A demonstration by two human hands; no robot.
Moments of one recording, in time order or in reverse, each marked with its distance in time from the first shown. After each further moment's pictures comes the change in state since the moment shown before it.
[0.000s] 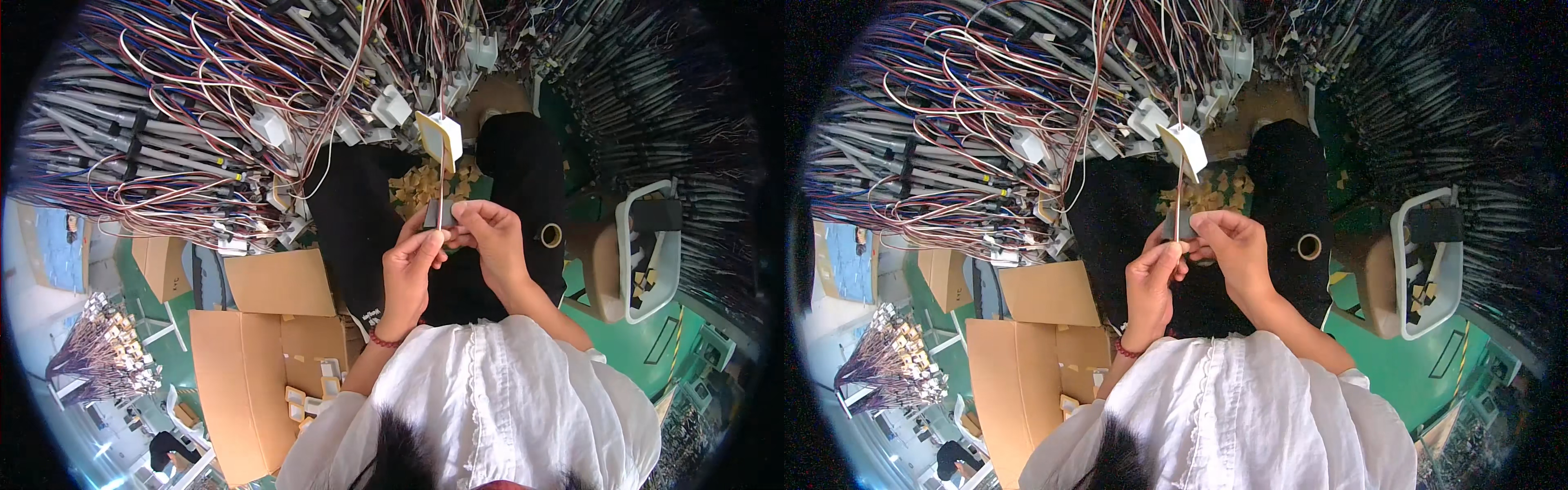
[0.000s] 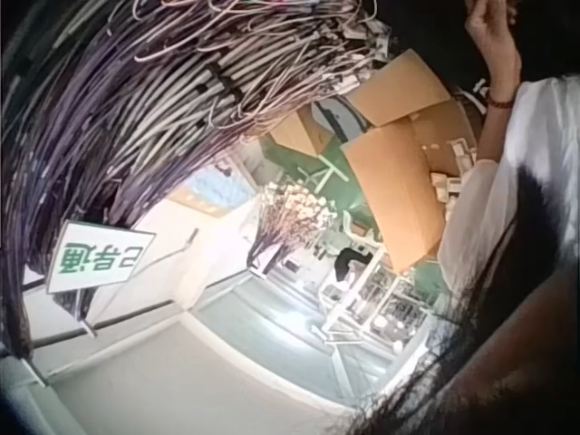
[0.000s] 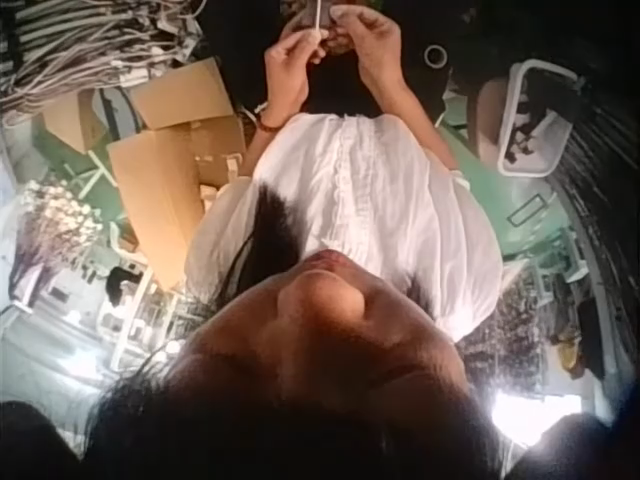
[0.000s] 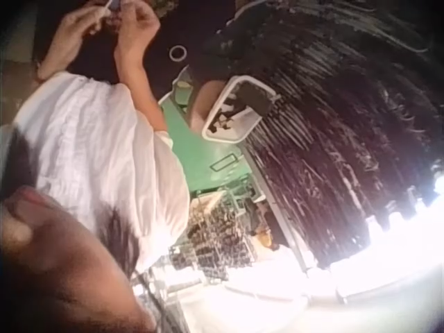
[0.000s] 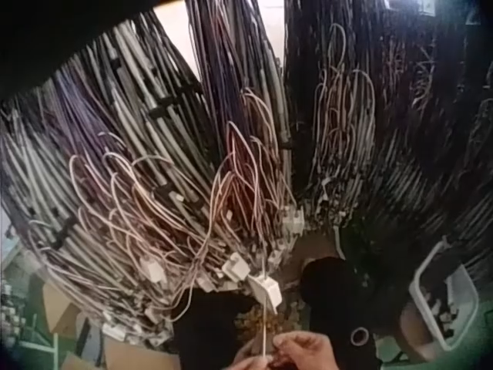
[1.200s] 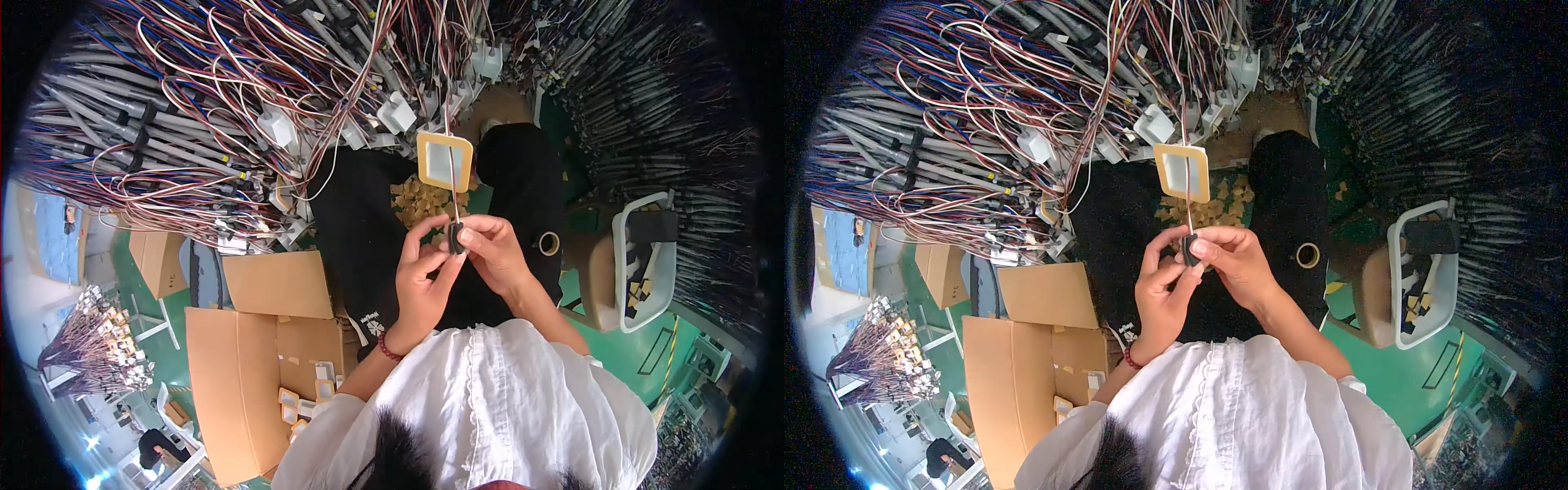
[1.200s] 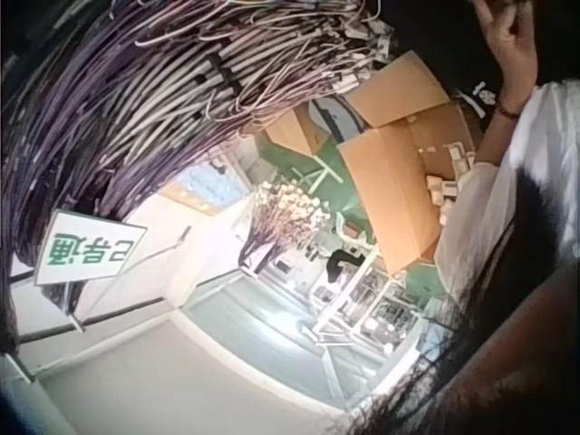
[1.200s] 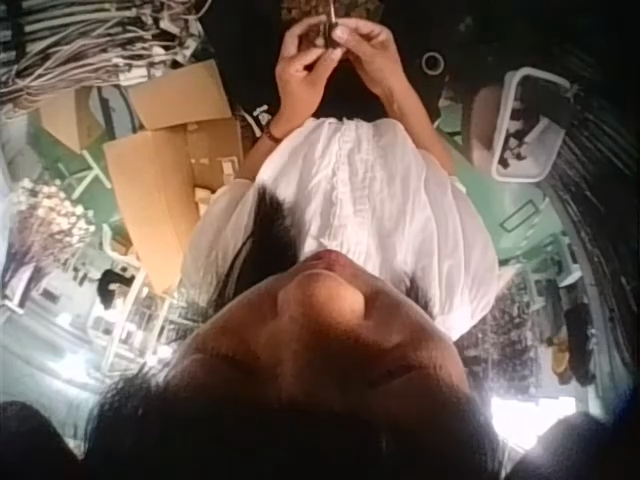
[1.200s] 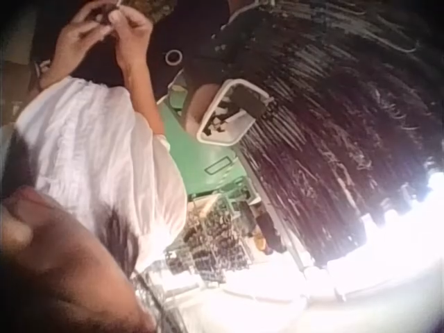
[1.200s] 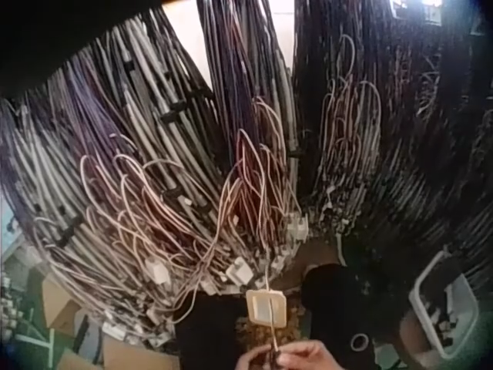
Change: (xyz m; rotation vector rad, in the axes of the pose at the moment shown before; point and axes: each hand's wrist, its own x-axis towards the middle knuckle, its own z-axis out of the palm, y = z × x) left_hand -0.010 0.007 0.016 0.467 -0.013 0.433; right_hand 0.002 -0.001 -0.015 0.132 -0.376 0.054
